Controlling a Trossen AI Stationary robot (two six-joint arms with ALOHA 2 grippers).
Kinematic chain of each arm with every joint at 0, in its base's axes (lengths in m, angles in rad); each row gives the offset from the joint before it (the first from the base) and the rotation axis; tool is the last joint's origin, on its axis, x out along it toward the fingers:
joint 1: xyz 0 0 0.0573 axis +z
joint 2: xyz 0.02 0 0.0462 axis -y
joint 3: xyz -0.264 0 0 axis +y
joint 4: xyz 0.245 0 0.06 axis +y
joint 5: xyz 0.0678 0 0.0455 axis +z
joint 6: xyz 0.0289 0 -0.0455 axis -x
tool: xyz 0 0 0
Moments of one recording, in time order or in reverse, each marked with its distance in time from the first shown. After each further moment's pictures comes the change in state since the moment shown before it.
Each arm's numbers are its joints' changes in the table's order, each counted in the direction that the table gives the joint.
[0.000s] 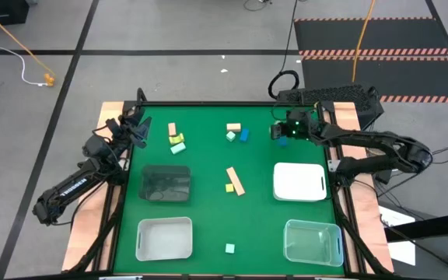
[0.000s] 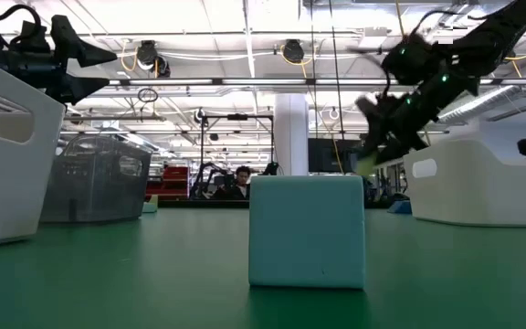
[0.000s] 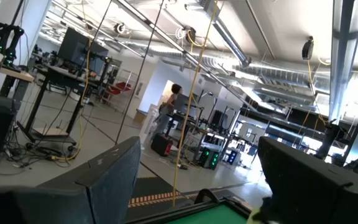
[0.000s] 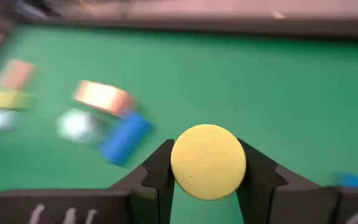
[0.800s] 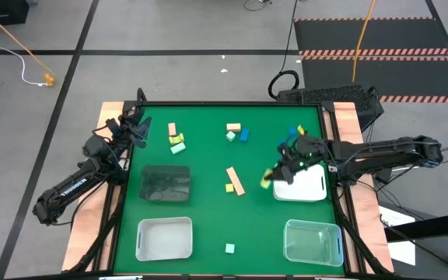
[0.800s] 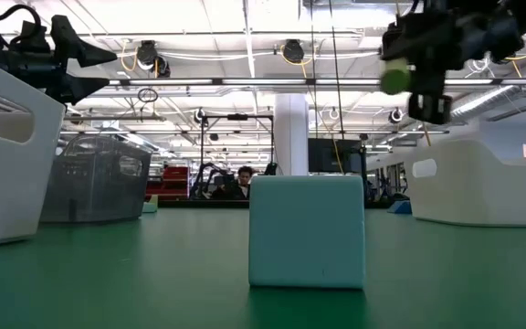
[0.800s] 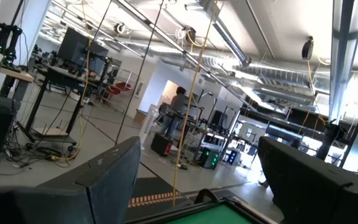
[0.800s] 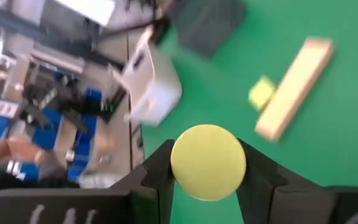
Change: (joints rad) left arm 0.000 0.000 0.000 0.000 0.000 0.000; right arm 0.551 0.226 0.000 0.078 0.449 -0.301
